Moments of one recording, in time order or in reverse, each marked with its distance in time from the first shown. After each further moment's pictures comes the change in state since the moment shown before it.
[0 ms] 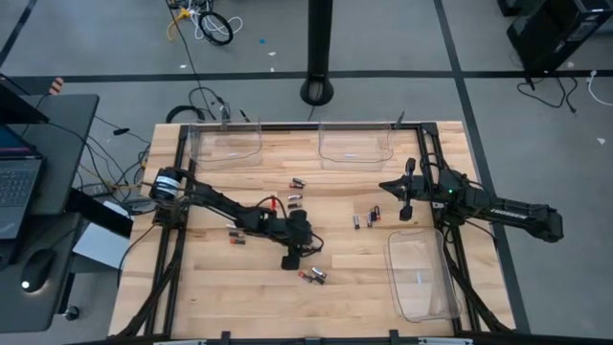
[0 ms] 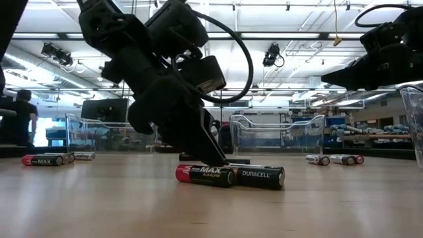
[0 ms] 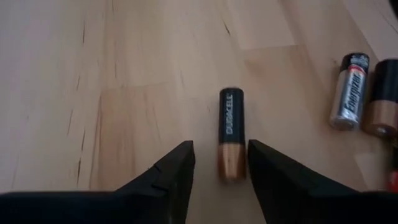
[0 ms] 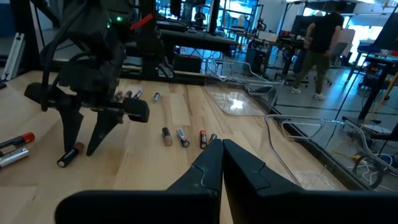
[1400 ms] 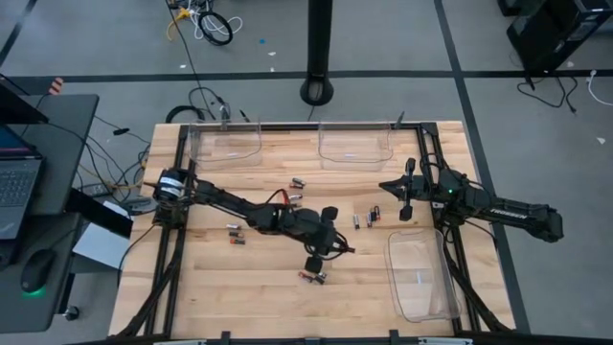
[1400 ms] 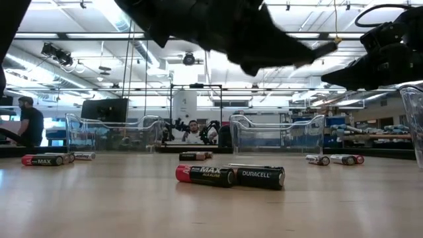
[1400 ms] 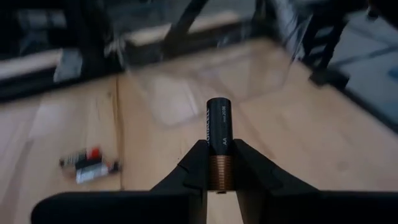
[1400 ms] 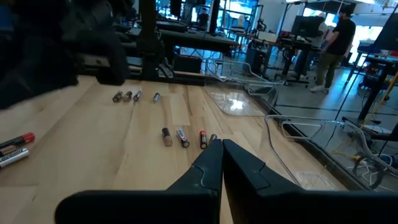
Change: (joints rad) left arm 0.012 0.007 0.283 0.148 0.094 0.193; right arm 0.000 0.000 0.000 0.002 0.000 0.000
